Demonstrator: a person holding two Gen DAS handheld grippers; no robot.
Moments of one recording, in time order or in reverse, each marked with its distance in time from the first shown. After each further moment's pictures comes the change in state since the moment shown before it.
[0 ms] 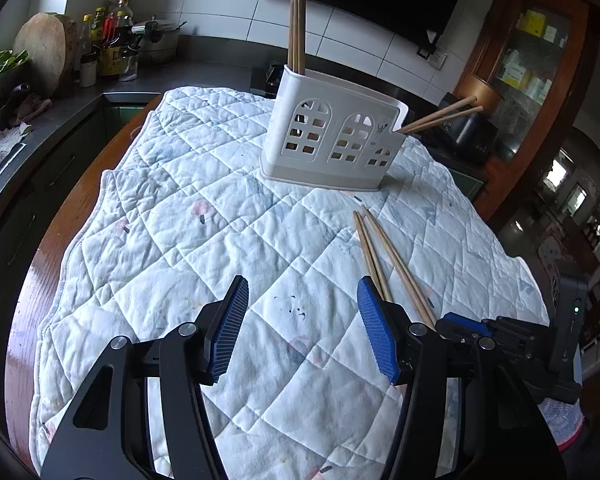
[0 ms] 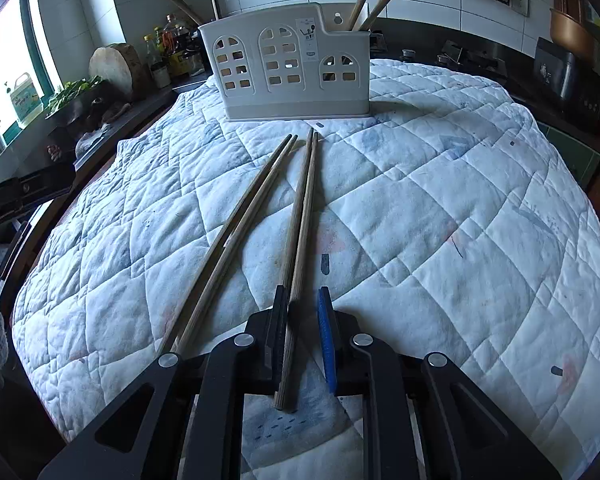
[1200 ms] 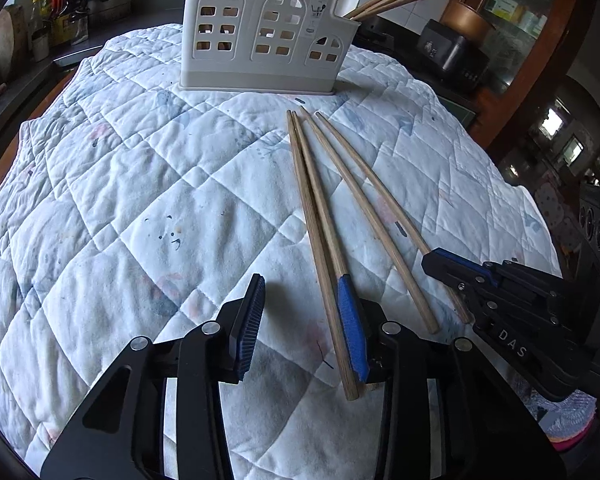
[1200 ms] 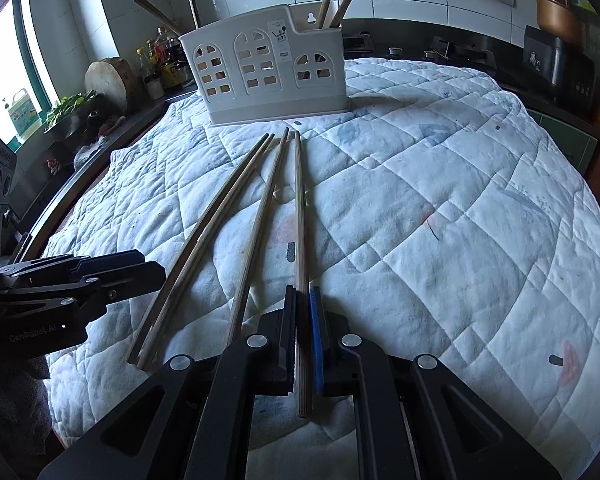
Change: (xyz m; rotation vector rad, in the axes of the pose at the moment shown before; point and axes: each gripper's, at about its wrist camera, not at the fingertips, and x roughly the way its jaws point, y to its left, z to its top) left arm 0.071 -0.073 -0.043 0.077 0.215 -0.013; right arm -0.001 -0.023 -0.013 0.045 -0.032 0.021
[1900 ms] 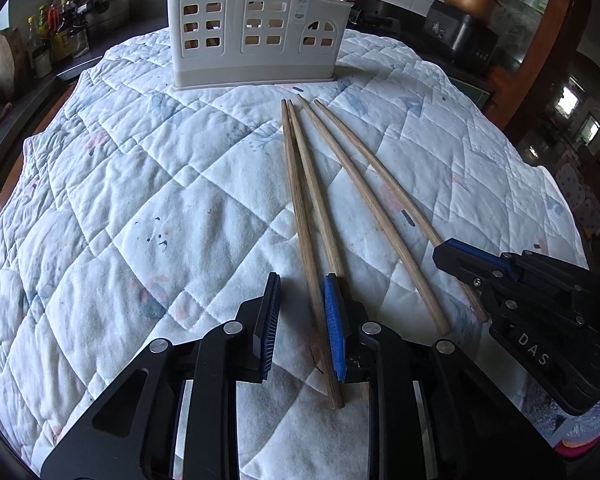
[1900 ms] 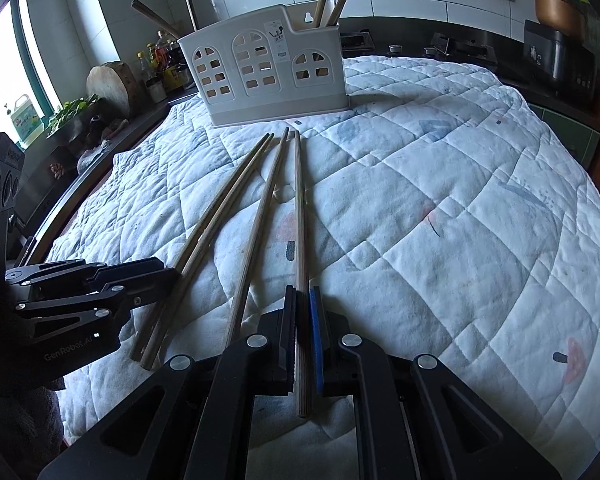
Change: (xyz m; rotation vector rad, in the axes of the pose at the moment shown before) left arm 0.011 -0.017 0.001 0.045 0.030 0.088; right arm 0.000 -0.003 -0.001 0.009 -0.001 0.014
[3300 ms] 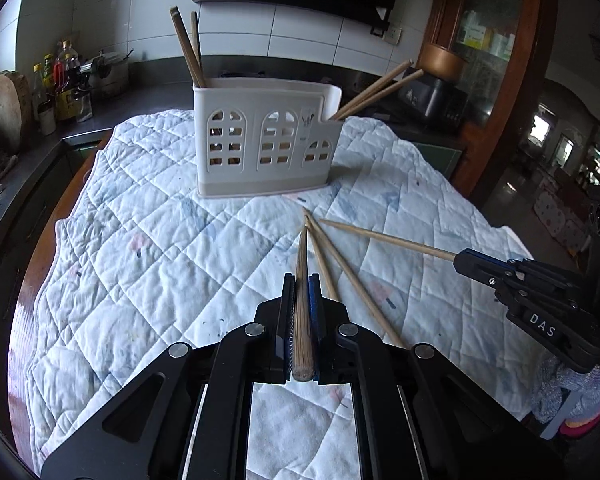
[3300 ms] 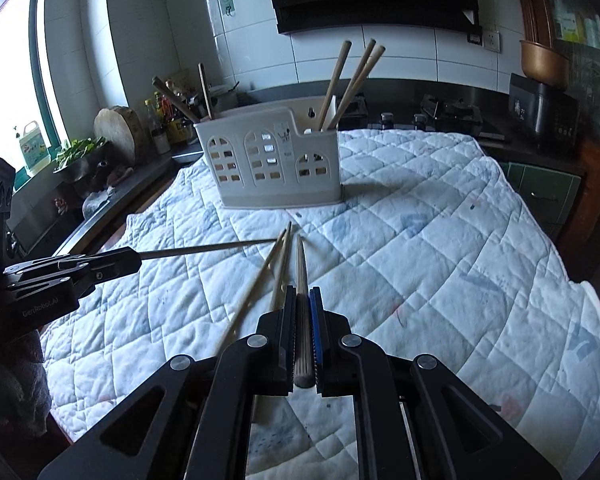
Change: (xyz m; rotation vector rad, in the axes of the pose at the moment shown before) left arm -0.081 0.031 0.034 0.046 -0.261 -0.080; right arm -0.065 0.010 0.044 -0.023 -0.205 -0.033
